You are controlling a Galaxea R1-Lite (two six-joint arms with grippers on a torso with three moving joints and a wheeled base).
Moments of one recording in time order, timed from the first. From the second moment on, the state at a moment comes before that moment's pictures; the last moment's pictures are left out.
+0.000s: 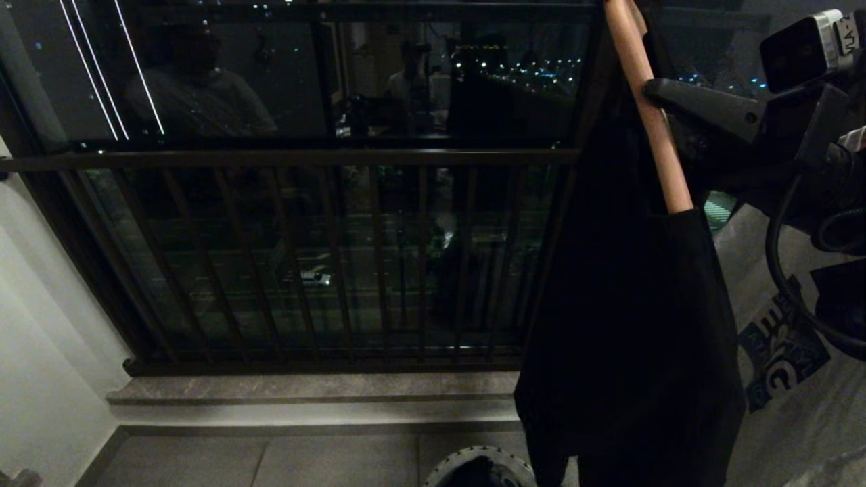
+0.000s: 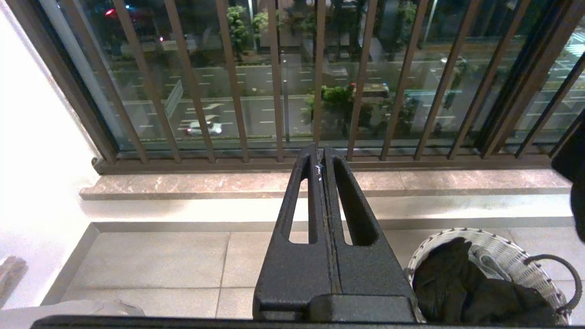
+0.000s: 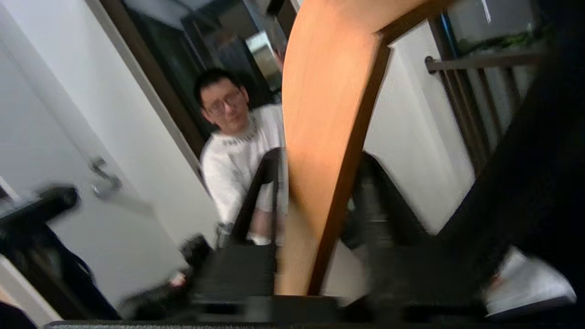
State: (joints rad) left arm 0.00 0.00 0.00 0.00 0.00 0.00; right arm 0.19 1.66 -0.92 -1.52 1.05 1.12
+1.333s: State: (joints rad) left arm 0.00 0.00 0.00 0.00 0.00 0.00; right arm 0.08 1.56 -0.78 -1.52 1.05 0.98
